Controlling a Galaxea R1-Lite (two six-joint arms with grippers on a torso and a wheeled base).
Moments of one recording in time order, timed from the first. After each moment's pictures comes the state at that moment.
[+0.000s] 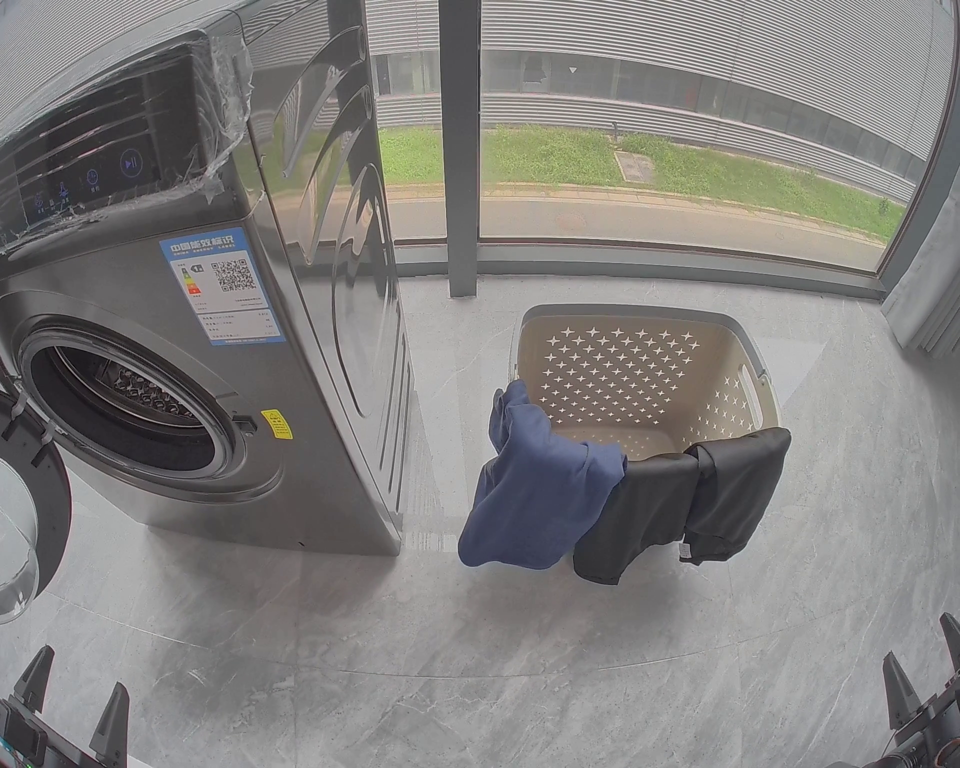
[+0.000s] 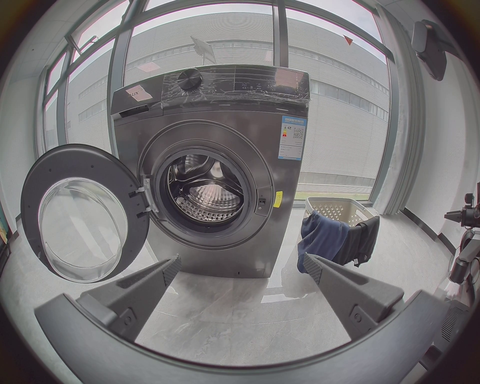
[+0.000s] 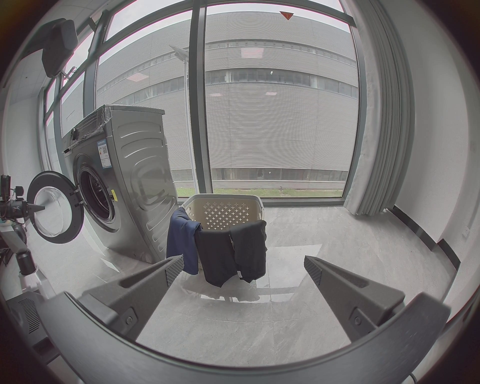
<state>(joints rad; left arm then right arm) 0.00 0.02 -0.02 0.00 0.00 -0.03 -0.01 0.02 -0.02 0.00 0.04 -0.01</state>
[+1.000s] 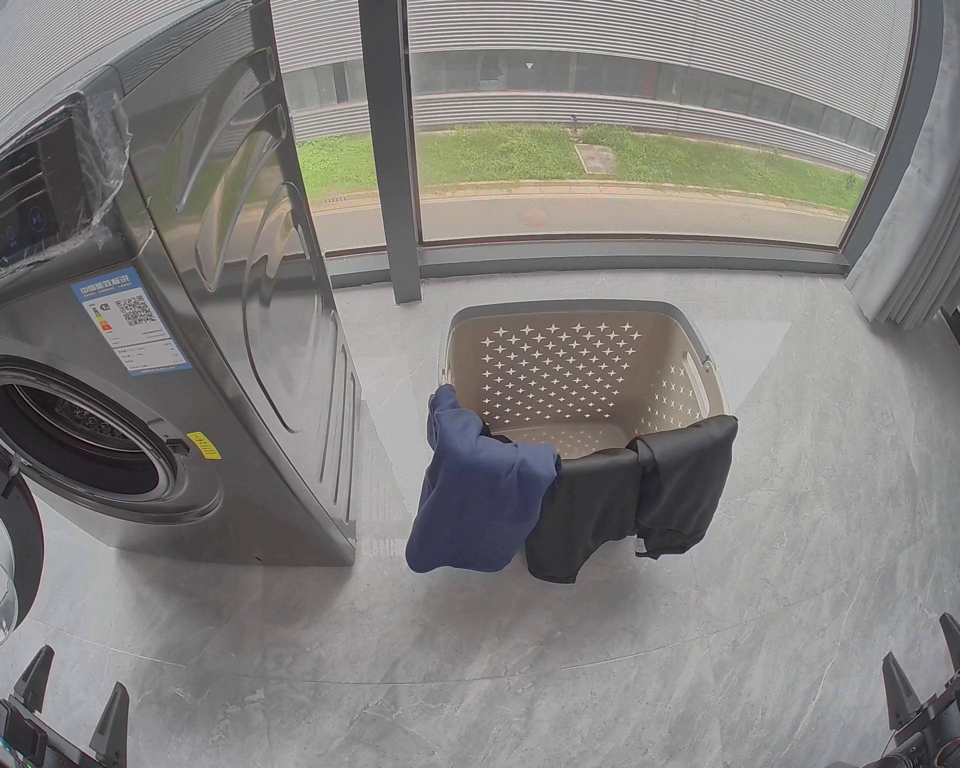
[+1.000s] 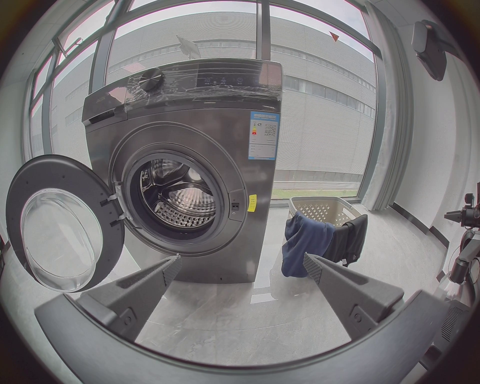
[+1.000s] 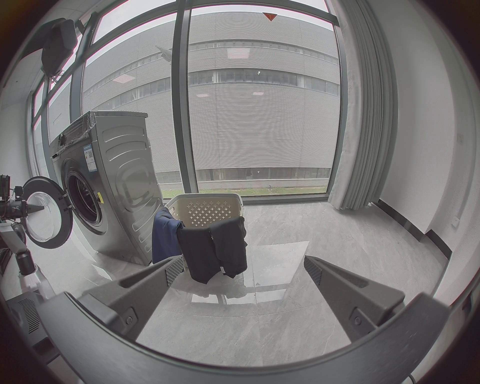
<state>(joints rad) -0.01 0.02 -0.02 0.00 0.00 -0.03 -0.01 0.02 -0.02 0.00 0.04 -0.01</state>
